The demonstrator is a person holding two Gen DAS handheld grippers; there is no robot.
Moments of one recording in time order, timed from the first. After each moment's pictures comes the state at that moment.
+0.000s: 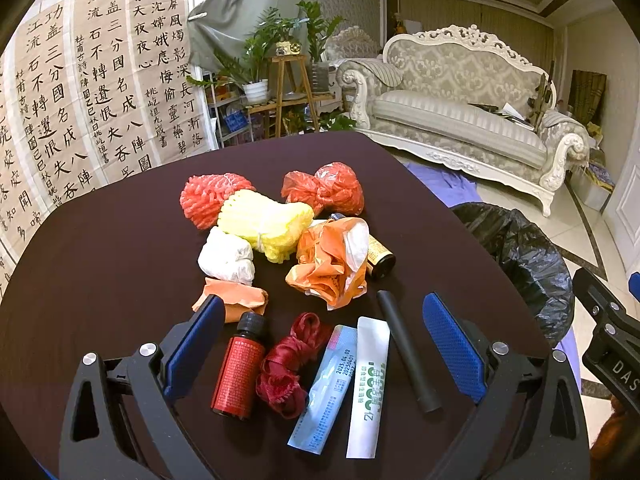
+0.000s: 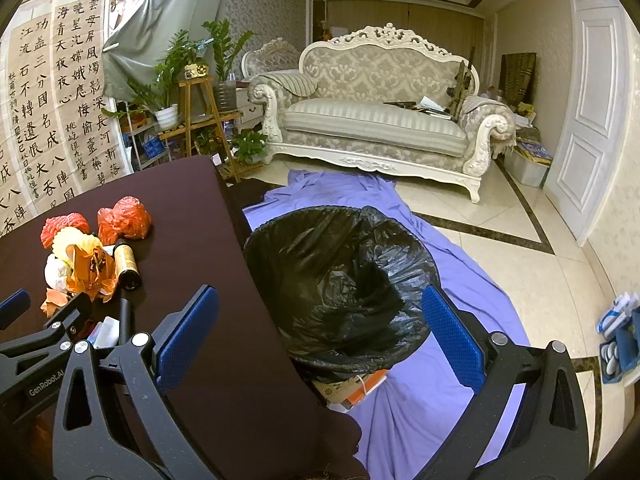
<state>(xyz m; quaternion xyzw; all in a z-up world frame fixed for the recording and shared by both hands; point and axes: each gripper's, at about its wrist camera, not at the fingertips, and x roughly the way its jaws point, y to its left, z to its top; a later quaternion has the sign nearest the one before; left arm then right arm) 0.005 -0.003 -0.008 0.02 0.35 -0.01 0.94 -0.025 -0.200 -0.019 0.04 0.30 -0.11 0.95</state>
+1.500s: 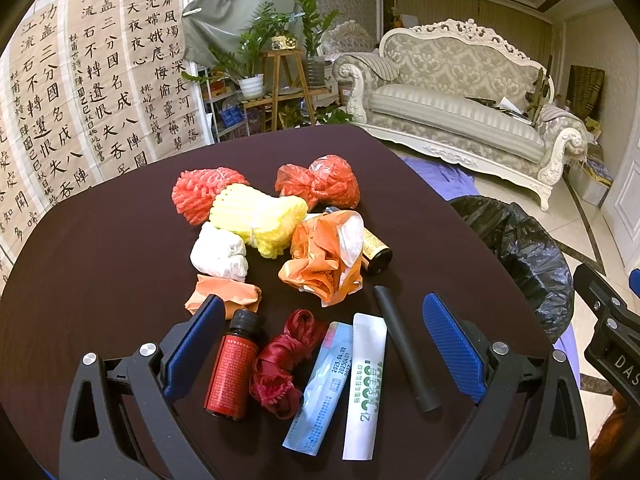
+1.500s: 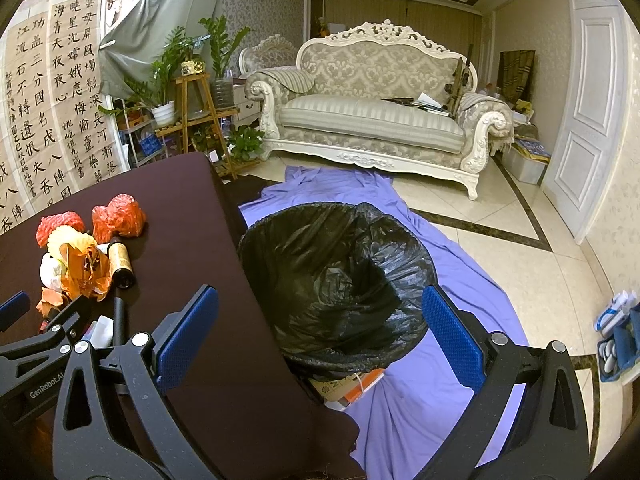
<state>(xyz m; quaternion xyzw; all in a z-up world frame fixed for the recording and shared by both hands) 0.005 -0.009 -0.023 0.02 0.36 -0.01 0.93 -0.023 -0.200 -0.020 0.04 0.31 -0.11 0.94</state>
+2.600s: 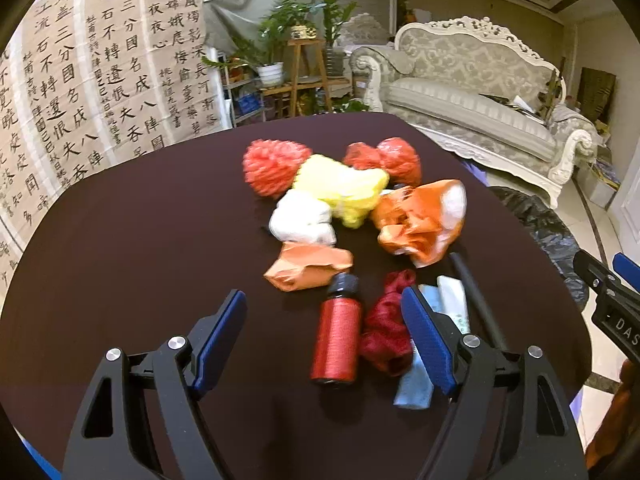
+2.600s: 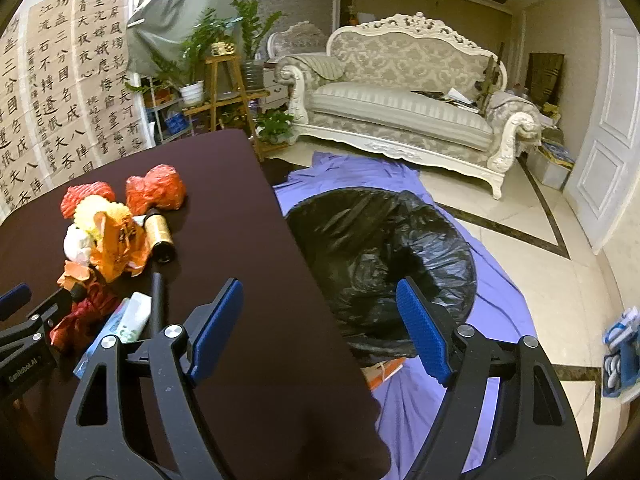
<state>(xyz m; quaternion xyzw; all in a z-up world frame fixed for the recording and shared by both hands) -0.017 0.048 -0.019 0.02 0.38 0.00 0.92 -0.038 -0.185 -0.036 0.02 0.33 -0.06 0.94</state>
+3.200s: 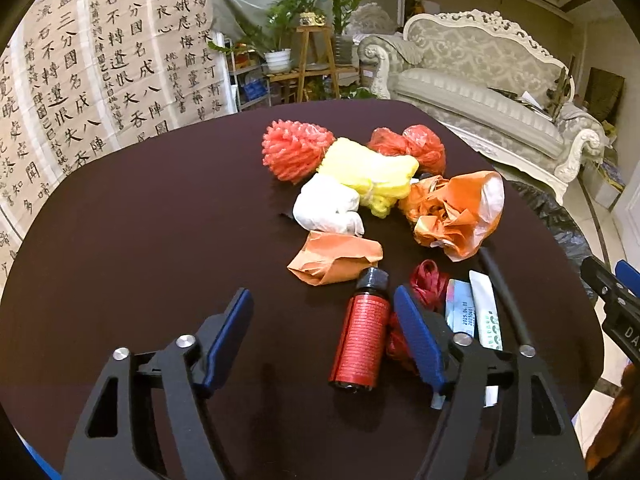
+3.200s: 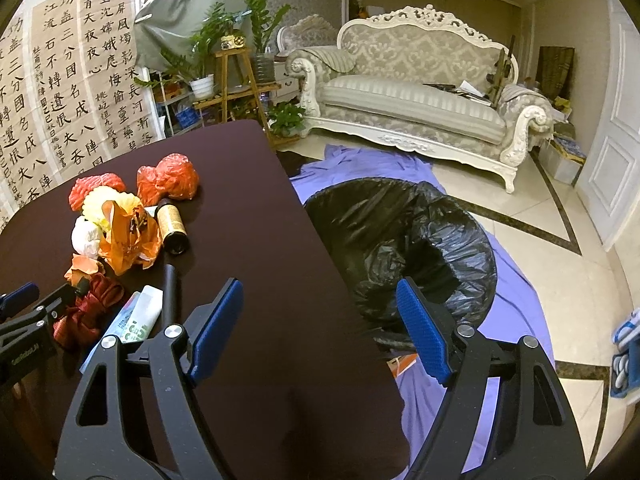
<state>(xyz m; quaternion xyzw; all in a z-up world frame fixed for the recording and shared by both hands) -0.006 0.064 -0.020 0.00 0.41 0.00 0.91 -0.022 -0.171 -0.030 0.02 0.34 -0.05 0.94</state>
